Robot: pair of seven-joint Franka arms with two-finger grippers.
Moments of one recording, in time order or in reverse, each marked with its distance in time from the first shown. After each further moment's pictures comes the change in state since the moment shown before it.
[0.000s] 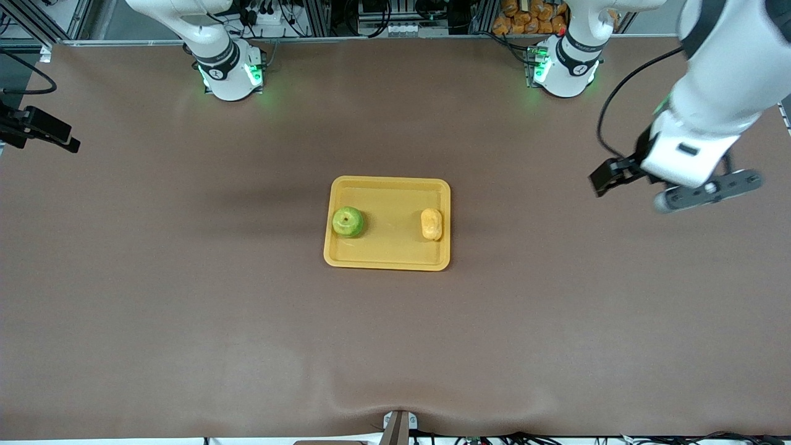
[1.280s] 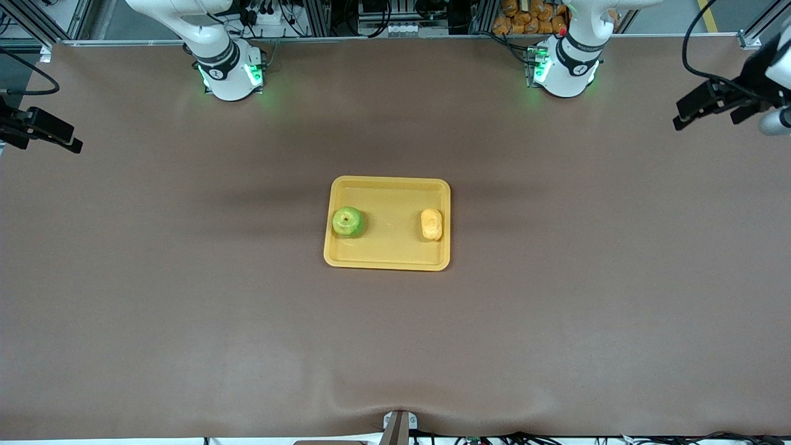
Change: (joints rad) left arm 0.080 -0.222 0.090 -0.137 -0.088 -0.126 0.315; right arm 0.002 0.002 0.004 0.000 0.000 0.000 0.000
